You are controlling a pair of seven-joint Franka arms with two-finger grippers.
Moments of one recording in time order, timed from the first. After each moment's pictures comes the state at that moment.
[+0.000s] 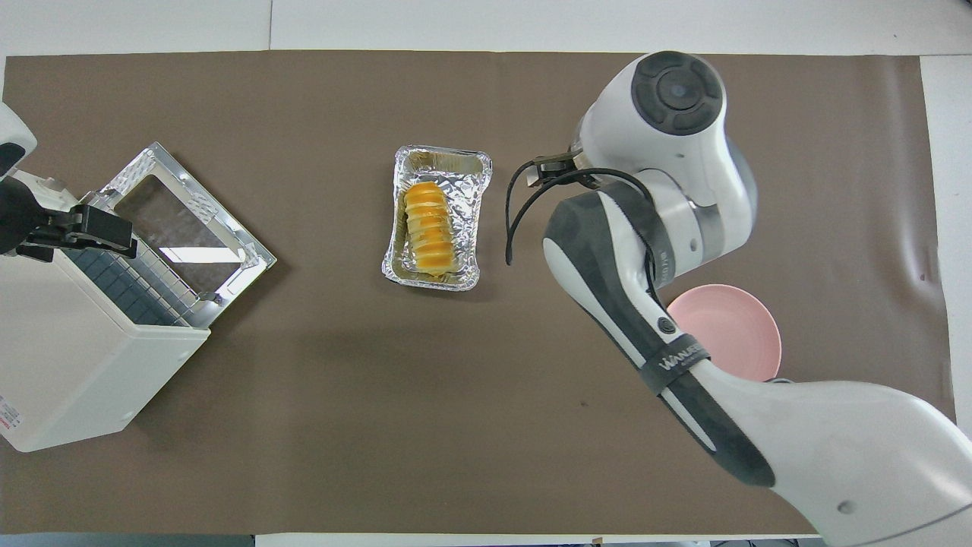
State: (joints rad) left arm -0.09 0.00 0.04 -1.66 0.00 1.57 -0.01; right arm 0.33 0.41 0.03 -1.49 -0.01 2.01 0.23
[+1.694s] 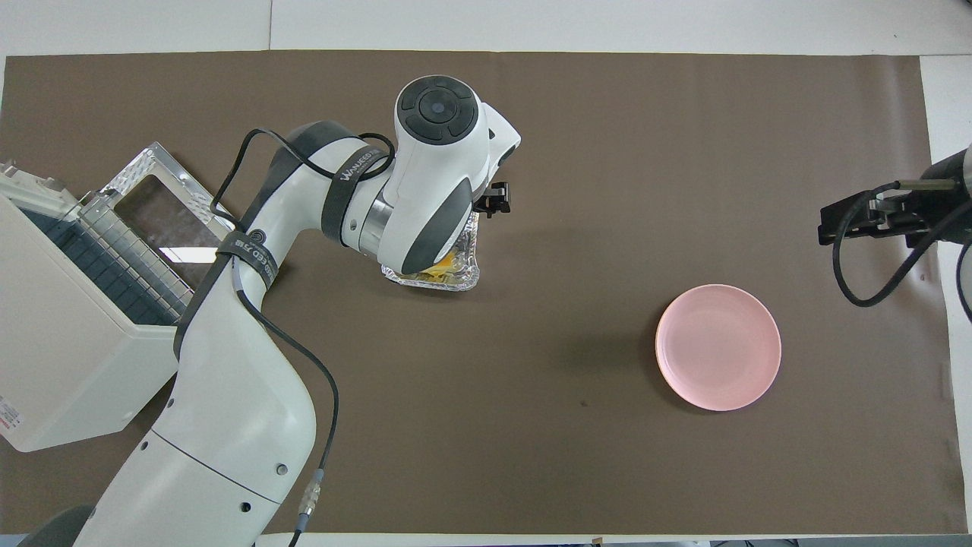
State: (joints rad) left arm -0.64 0.66 0.03 -1.27 -0.03 1.92 -0.52; right arm -0.03 0.00 0.03 -1.62 -0.01 1.57 0.06
